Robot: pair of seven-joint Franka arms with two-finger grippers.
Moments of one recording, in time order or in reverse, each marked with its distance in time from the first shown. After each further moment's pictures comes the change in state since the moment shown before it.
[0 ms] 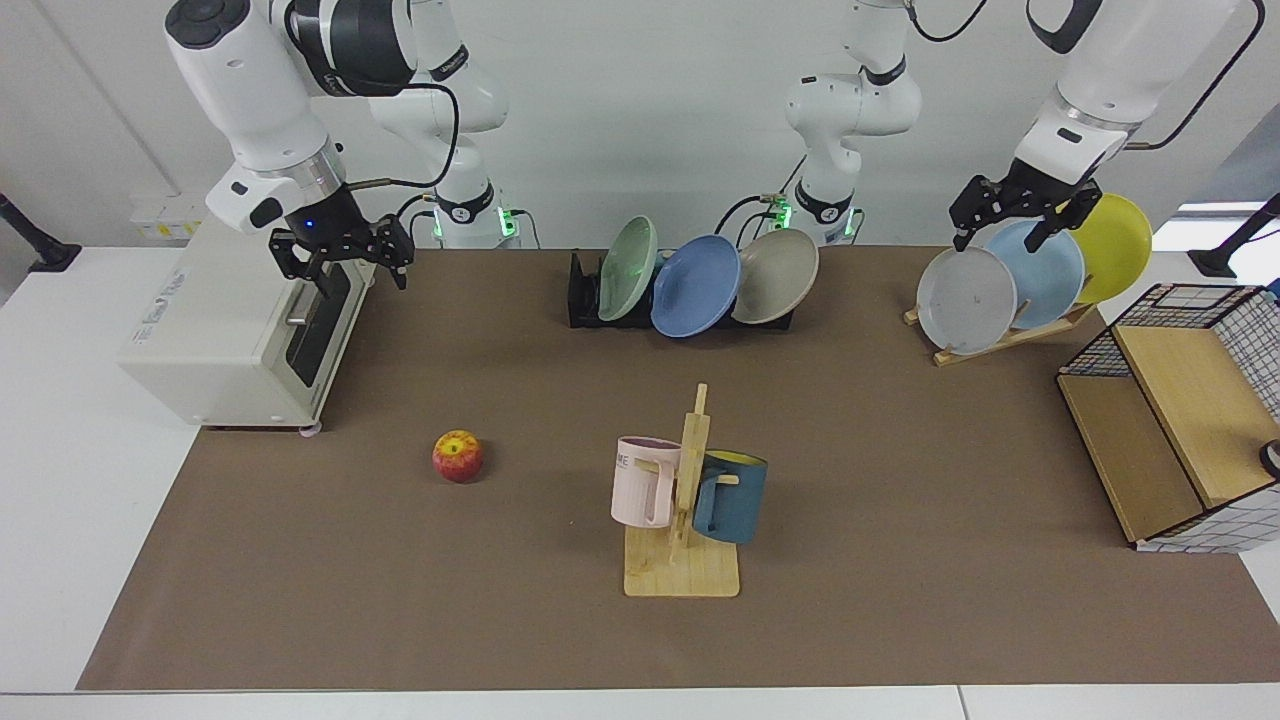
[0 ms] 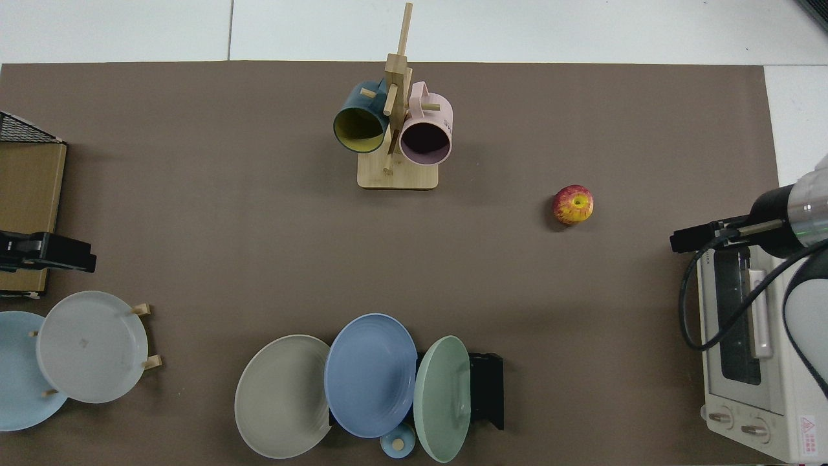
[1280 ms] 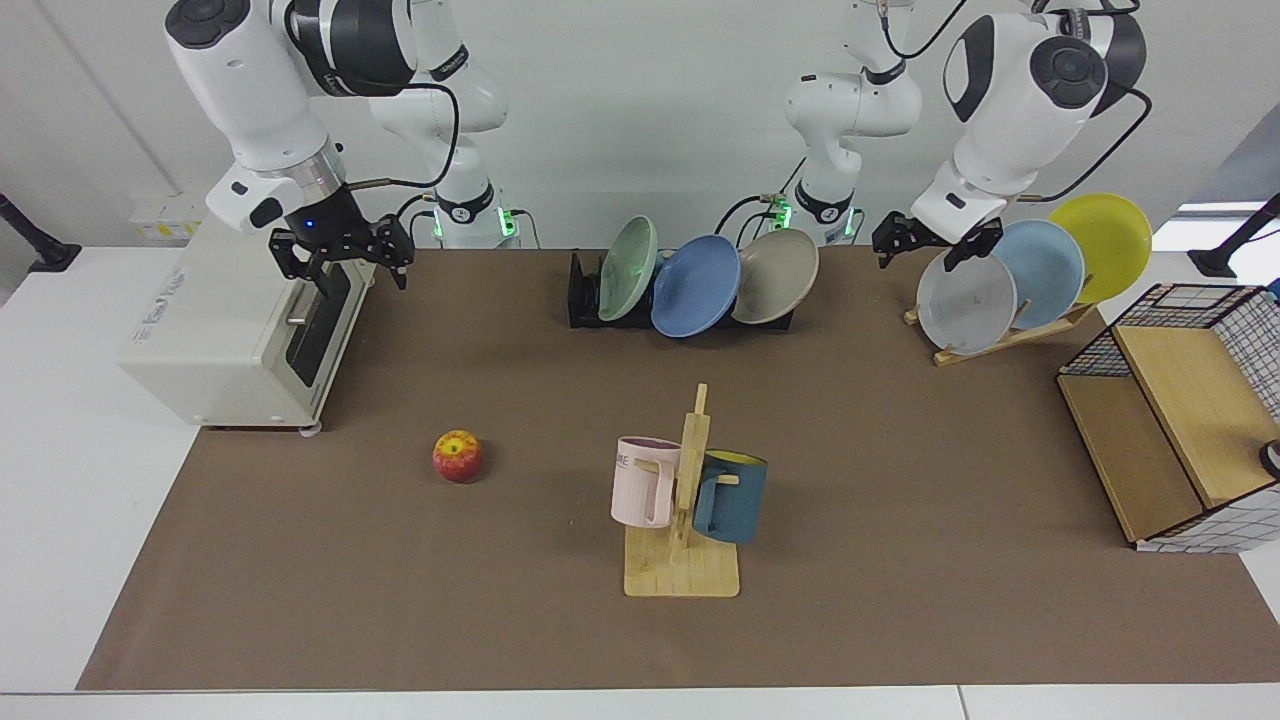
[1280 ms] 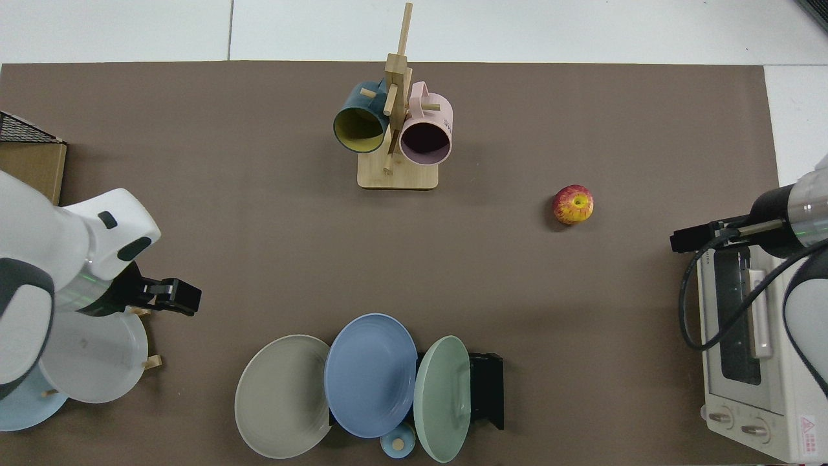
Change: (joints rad) left arm -0.125 -0.064 -0.049 -0.278 -0.001 0.077 -0.132; right arm 0.000 0.000 0.000 0.000 0.000 0.000 0.000
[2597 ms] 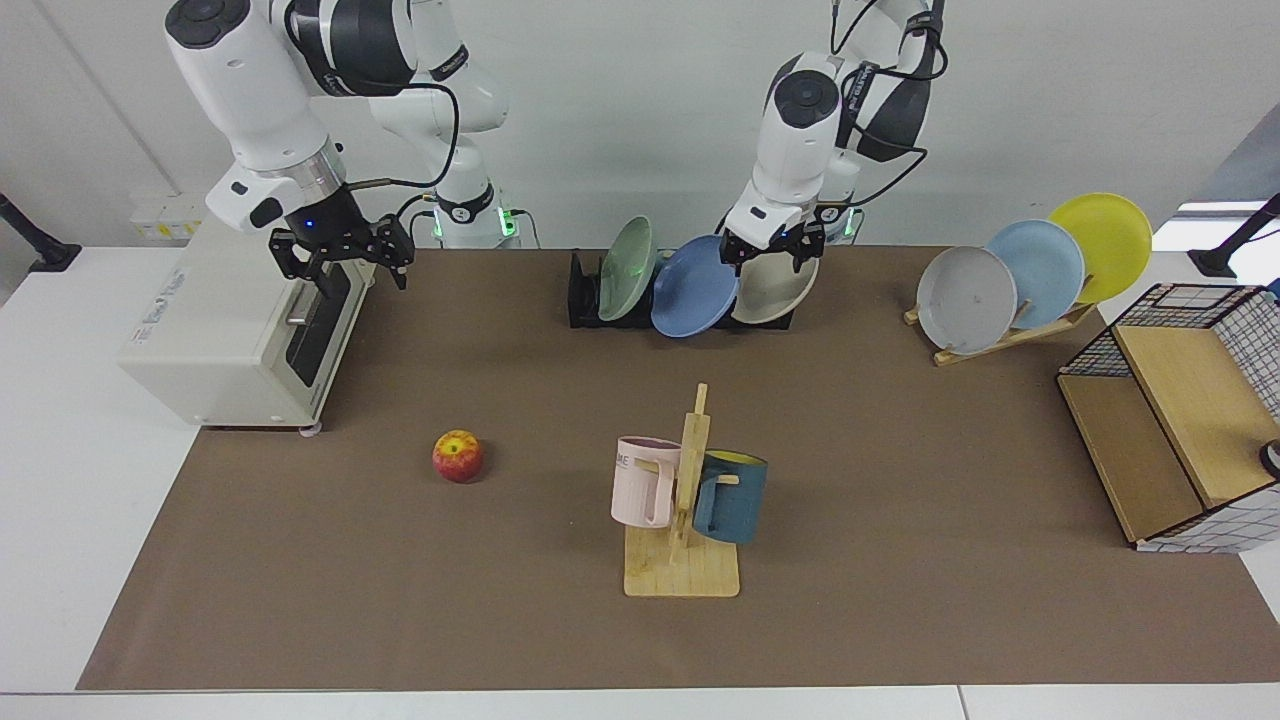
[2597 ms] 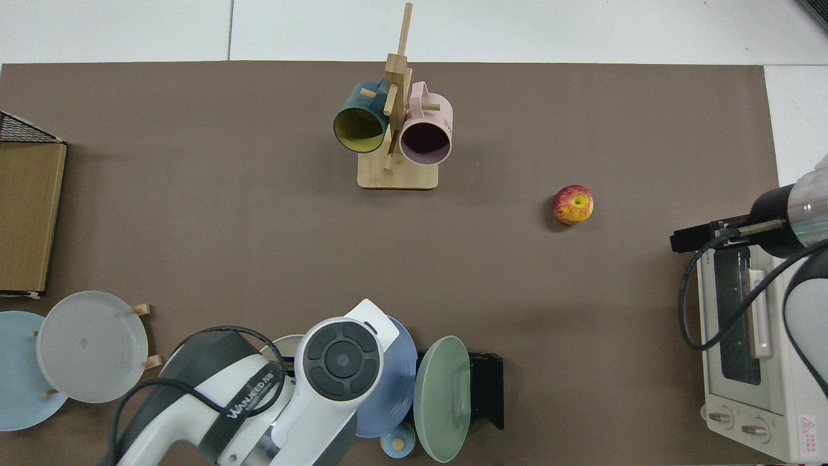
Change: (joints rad) left arm -0.397 0.017 -0.142 -0.320 0.074 0.315 -0.597; right arm 0.000 0.000 0.000 0.000 0.000 0.000 0.000
